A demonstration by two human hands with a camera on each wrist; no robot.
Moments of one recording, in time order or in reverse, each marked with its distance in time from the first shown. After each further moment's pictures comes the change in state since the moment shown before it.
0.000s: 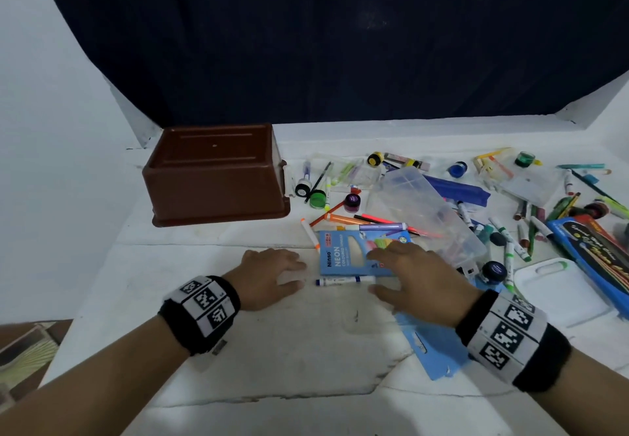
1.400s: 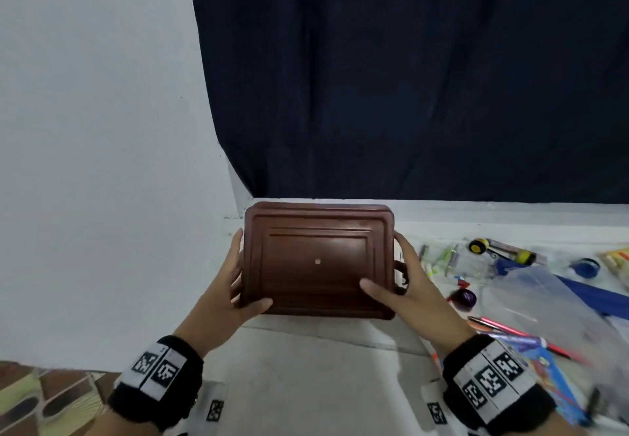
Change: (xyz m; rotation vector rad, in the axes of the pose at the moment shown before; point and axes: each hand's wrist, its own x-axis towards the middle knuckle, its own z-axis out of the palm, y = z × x) left_hand -0.080 -0.191 -0.084 -0.978 0.592 -0.008; right_hand 0.172 -0.138 -0.023 1.178 0.254 0.014
